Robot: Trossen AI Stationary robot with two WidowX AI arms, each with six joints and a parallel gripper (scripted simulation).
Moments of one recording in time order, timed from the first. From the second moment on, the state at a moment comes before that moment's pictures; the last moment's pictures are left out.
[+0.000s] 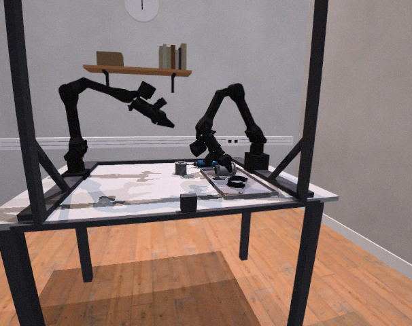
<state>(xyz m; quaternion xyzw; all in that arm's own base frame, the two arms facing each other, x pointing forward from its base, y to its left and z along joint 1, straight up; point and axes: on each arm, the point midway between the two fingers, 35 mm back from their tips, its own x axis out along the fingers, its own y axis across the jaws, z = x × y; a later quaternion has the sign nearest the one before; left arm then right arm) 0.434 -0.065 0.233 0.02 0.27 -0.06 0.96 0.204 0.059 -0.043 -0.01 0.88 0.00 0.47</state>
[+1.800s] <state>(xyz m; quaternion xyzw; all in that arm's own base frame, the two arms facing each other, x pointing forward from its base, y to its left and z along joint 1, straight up) 0.434 -0.065 0.233 0.02 0.27 -0.06 0.96 0.198 0.048 0.048 -0.06 0.70 0.08 0.71</state>
